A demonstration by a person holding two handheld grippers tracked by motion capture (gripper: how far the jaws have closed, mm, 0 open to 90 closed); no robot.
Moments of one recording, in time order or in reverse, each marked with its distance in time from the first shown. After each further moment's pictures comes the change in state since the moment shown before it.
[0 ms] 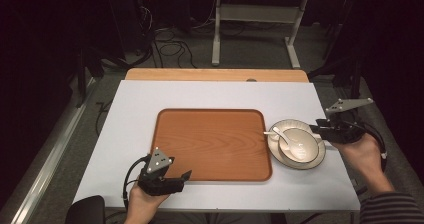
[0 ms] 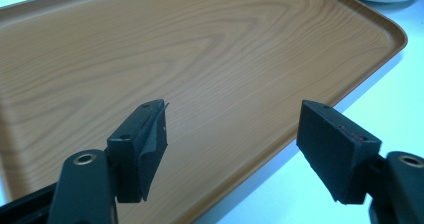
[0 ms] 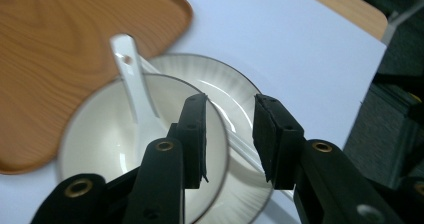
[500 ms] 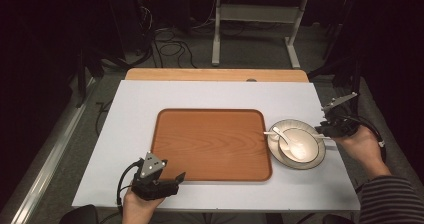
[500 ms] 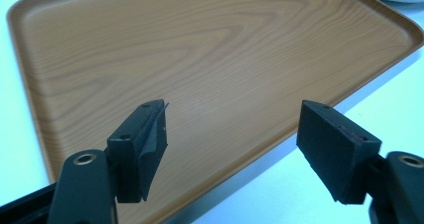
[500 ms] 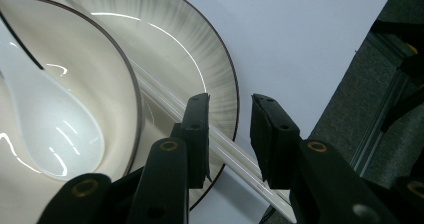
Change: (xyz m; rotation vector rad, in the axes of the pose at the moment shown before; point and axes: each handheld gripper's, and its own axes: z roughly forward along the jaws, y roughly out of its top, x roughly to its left) left arm 0.000 -0.008 -0.011 -0.001 0.059 -0.029; right arm -0.038 -0.010 0.047 0.216 -0.022 -0.015
